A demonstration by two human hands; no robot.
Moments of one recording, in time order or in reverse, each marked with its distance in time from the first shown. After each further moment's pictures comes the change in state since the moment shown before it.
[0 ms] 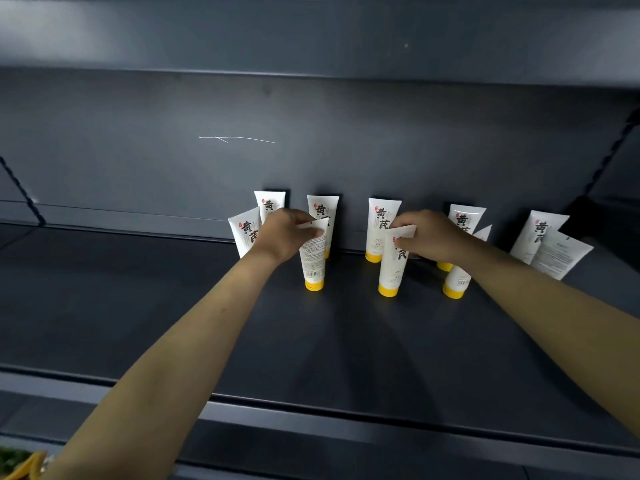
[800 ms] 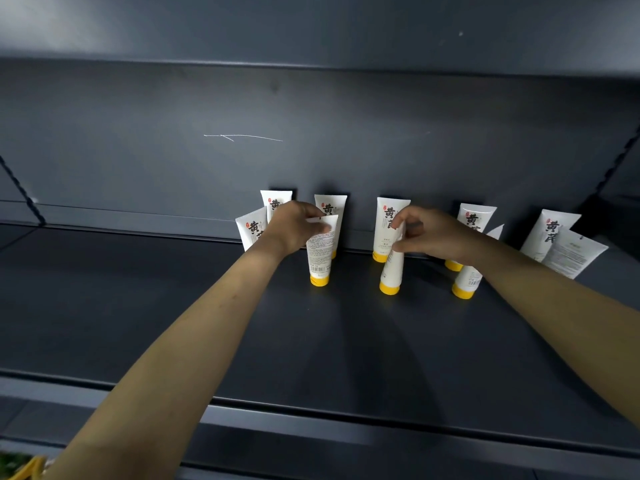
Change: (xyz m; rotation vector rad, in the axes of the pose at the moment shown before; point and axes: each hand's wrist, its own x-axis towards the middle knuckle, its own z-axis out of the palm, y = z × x) left_hand 0.014 0.006 -0.008 0.065 -0.044 0.005; right_hand 0.006 -0.005 0.006 0.296 -0.081 0.060
